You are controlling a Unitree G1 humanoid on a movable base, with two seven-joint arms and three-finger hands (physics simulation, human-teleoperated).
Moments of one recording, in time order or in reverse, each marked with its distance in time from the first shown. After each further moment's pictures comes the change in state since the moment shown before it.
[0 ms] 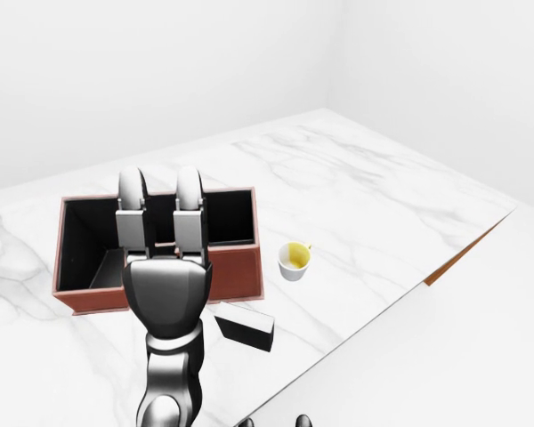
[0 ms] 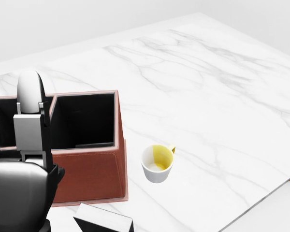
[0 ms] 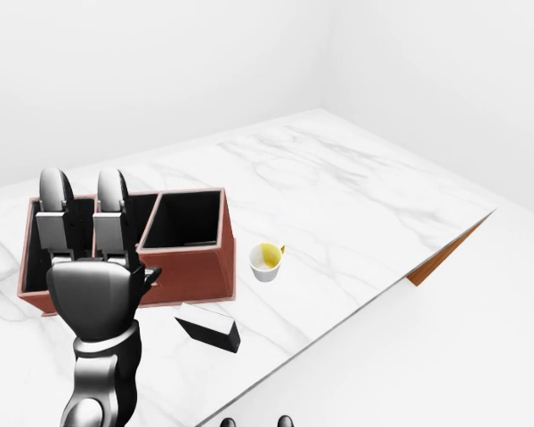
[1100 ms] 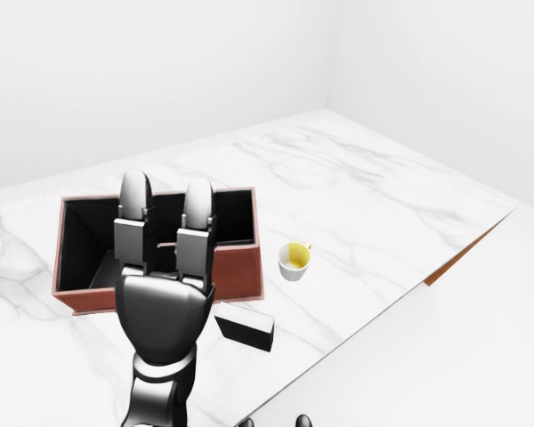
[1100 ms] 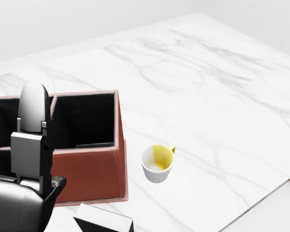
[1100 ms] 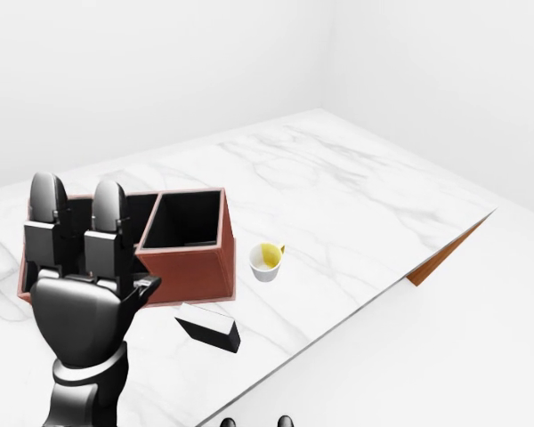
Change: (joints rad) left arm 0.092 0.034 0.027 -0.122 -0.047 -0.167 0.000; right arm -0.004 0.005 0.015 0.015 -0.052 0.000 0.014
